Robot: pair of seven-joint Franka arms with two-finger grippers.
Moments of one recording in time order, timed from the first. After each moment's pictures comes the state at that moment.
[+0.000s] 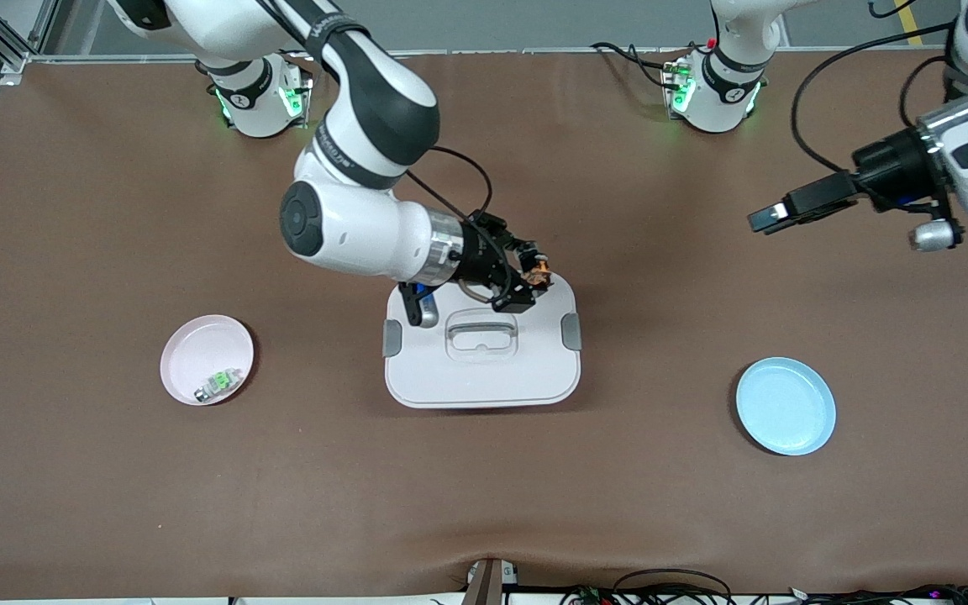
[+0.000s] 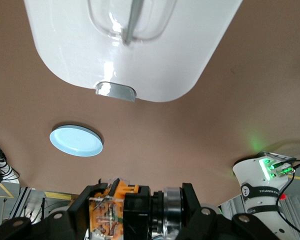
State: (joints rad) left arm 0.32 -0.15 -0.35 -1.99 -0.98 1.89 -0.16; right arm 0.64 0.63 0.01 -1.16 0.76 2.02 1.67
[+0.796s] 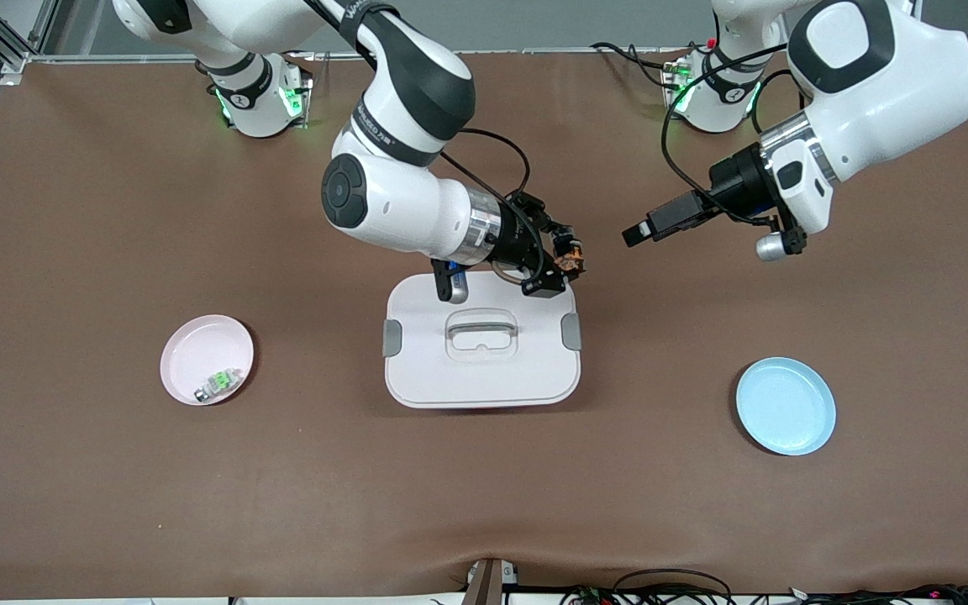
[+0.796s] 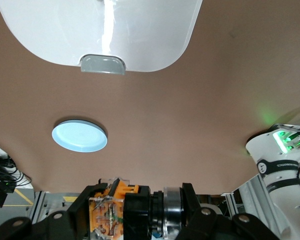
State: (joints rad) left arm 0.31 -0.11 -0.64 -2.05 -0.98 2.18 -0.32; right arm 0.70 0.66 0.01 -1.11 0.76 2.09 1.84
